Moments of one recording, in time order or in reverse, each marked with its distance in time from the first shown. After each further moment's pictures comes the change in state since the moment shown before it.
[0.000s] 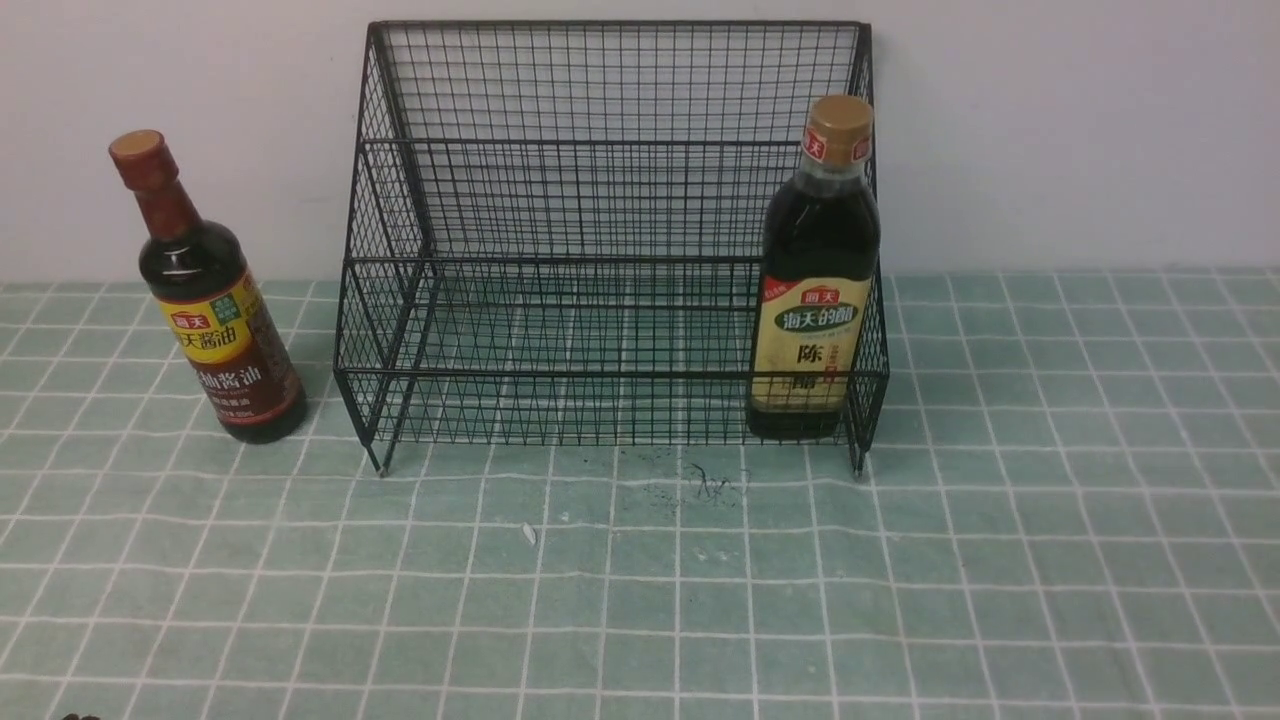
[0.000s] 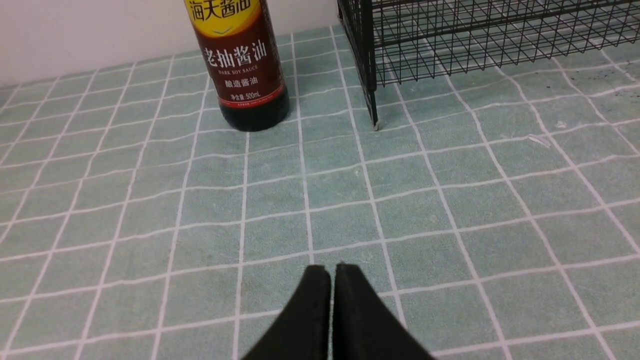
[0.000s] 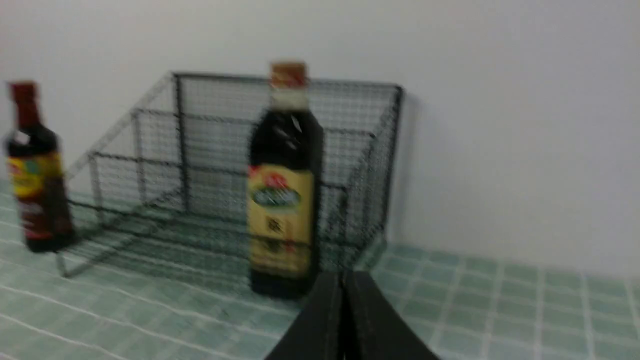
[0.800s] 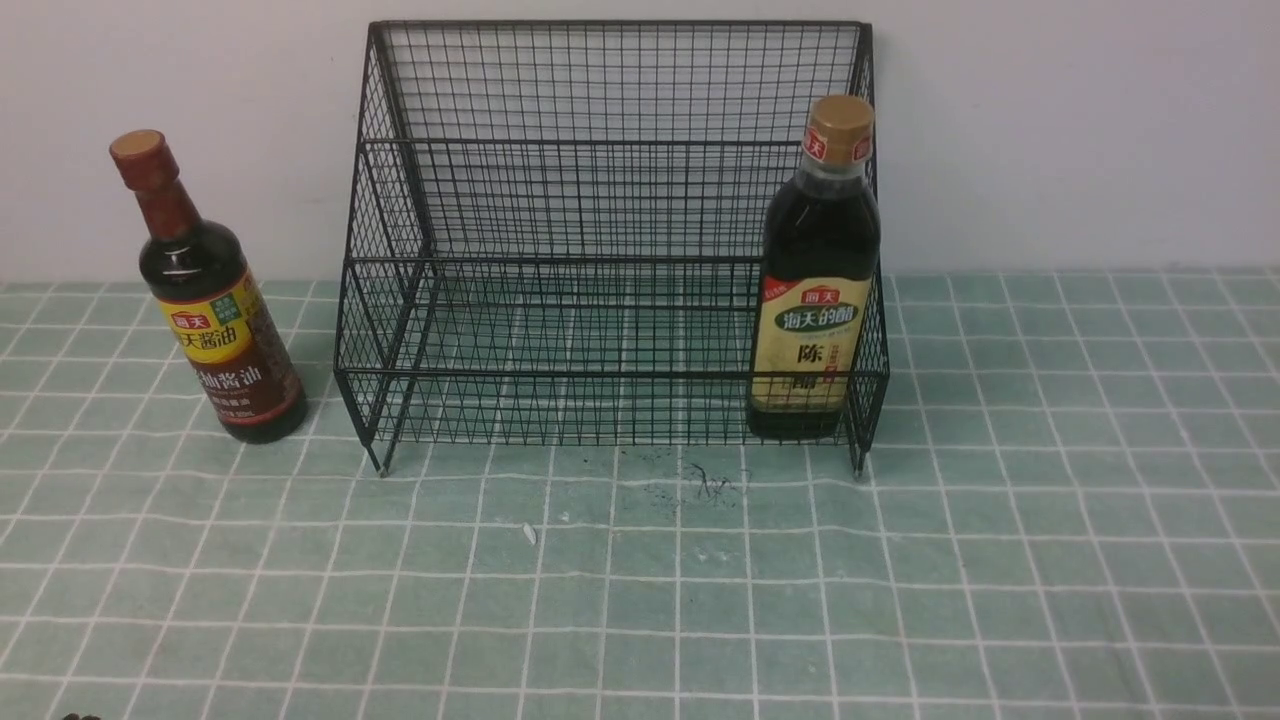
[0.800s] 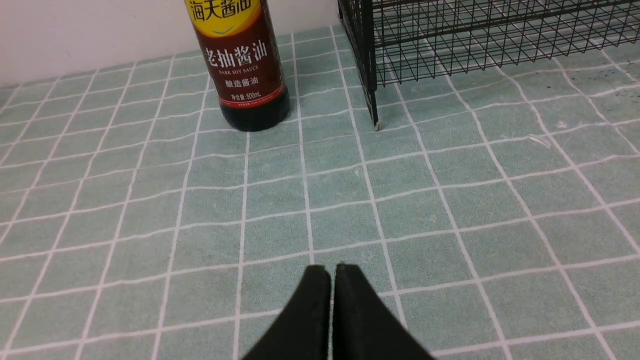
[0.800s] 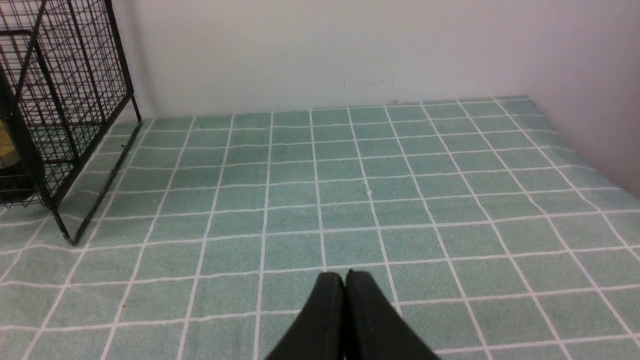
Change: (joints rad) right arm -0.376 0.000 0.126 0.019 0.039 0.004; left arm 0.000 0.000 0.000 0.000 0.000 0.000
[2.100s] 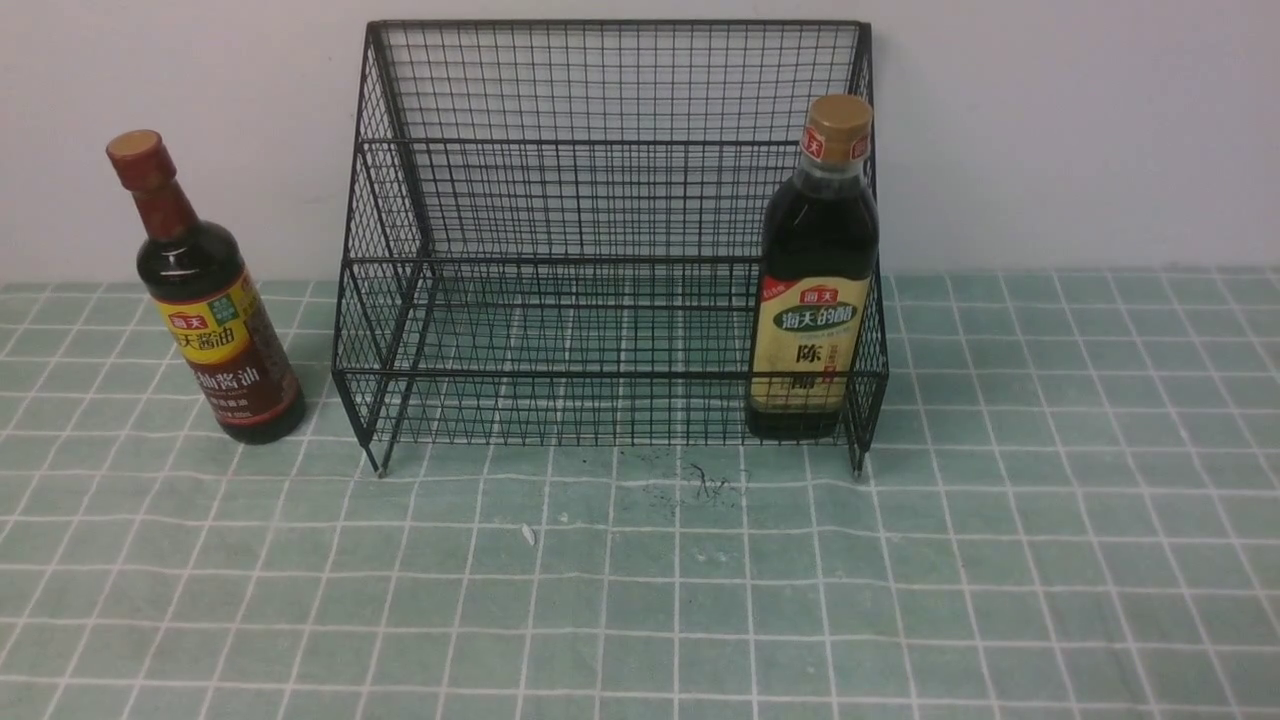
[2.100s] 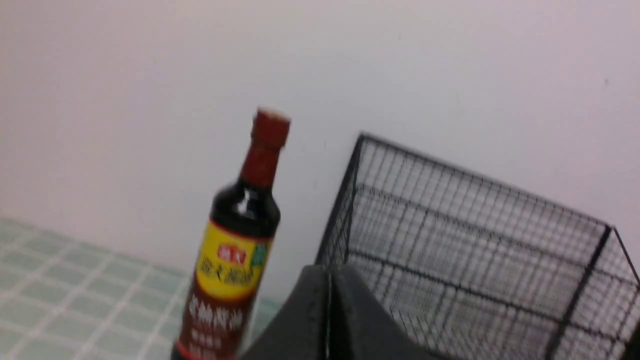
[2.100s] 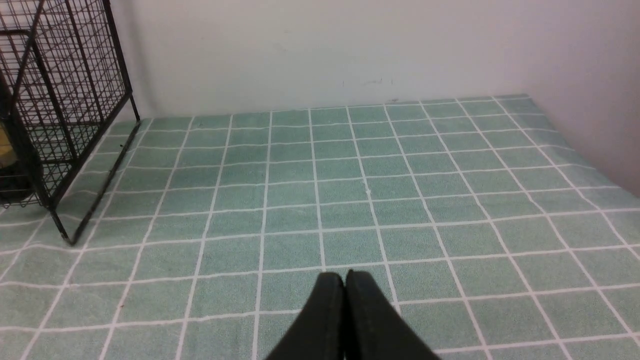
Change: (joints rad) right arm 0.000 0.000 -0.001 0.002 0.000 0.000; left arm 0.000 0.000 0.008 -0.354 -0.615 -0.106
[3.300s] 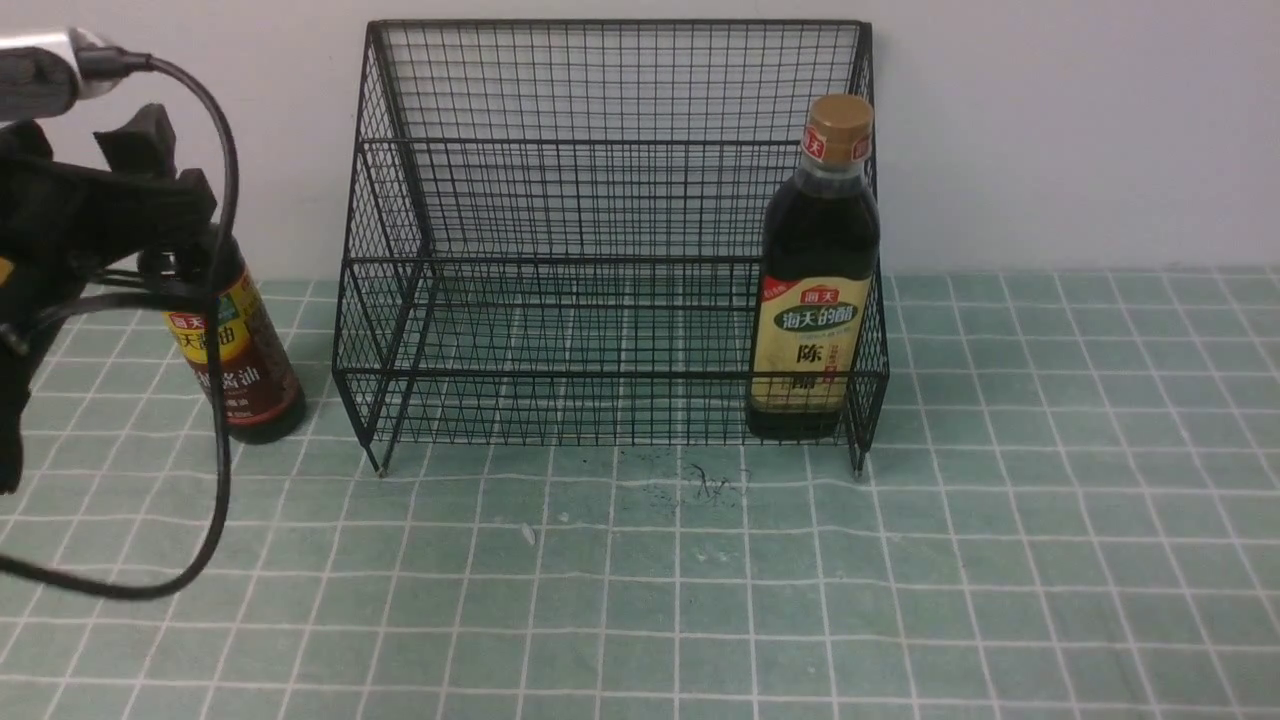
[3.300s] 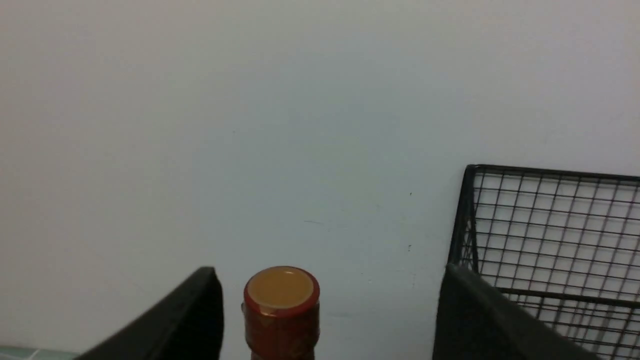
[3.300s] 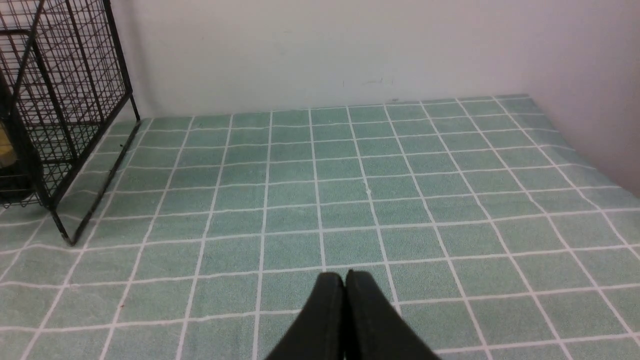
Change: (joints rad) right arm 0.000 0.000 0.000 0.000 0.000 0.000; left arm 0.000 1.367 -0.759 0.095 -0.326 0.122
